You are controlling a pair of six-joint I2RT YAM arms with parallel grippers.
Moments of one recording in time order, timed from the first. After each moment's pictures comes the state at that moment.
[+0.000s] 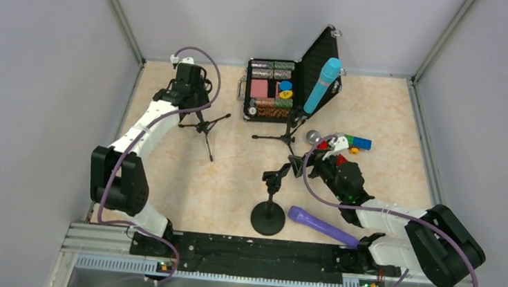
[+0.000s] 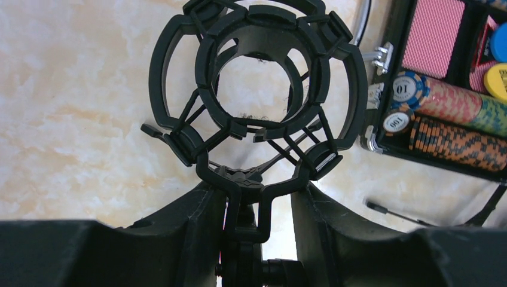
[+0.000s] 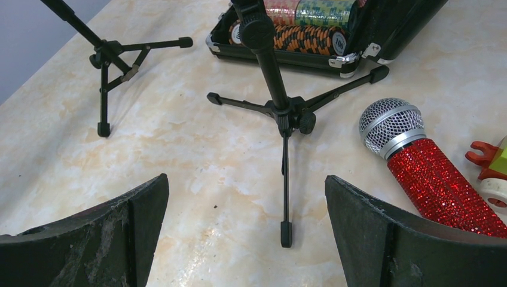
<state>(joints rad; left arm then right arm) -0.20 1.58 1.30 -0.45 -0.24 -0.47 0.59 1.23 0.24 0.88 0.03 0.30</state>
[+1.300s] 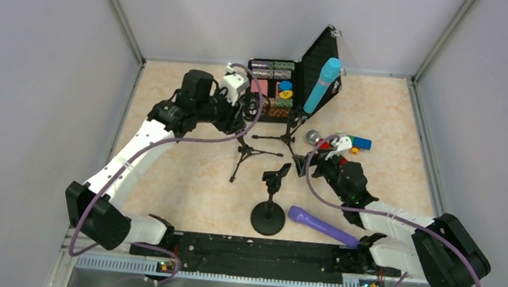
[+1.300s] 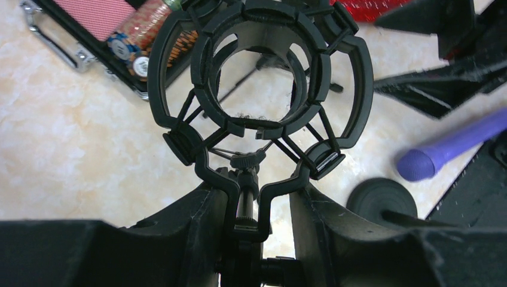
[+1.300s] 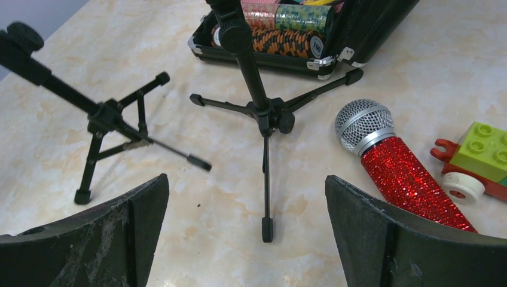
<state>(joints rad) -0.41 1.32 1.29 -0.56 0.39 0.11 0.58 1.16 0.24 0.80 0.06 0.26</state>
